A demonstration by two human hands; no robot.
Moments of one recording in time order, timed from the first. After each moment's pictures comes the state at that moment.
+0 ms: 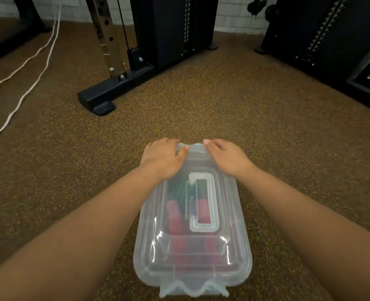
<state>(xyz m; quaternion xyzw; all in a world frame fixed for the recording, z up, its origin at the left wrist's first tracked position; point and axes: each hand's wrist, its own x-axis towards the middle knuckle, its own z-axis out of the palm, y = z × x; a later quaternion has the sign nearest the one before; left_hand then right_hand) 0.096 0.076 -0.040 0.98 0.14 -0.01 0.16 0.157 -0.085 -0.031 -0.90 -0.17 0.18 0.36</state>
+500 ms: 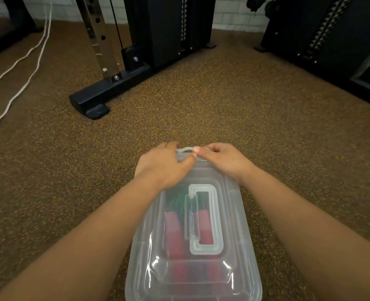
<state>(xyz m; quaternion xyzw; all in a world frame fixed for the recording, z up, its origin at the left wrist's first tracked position) 0.109 0.073 -0.043 0.97 0.18 -0.02 0.16 0.191 -0.074 -0.060 -0.82 -0.14 0.27 0.48</state>
